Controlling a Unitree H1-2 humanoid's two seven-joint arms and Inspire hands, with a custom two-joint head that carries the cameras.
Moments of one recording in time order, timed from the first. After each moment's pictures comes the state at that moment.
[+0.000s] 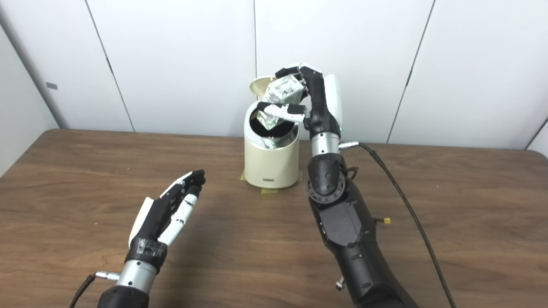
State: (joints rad) left arm 0.06 0.04 -0.07 -0.49 0.22 0.36 -0.02; right arm -0.77 0.05 0.12 0.50 -0.41 -0.11 -0.38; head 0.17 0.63
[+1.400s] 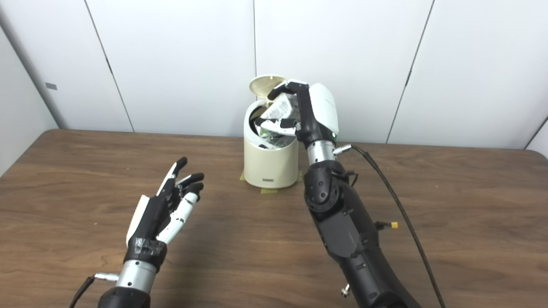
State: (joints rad) left arm 0.06 0.01 -0.07 -0.49 0.20 0.30 0.03; right arm -0.73 0.01 0.24 0.42 -0.58 0.04 -0.34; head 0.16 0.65
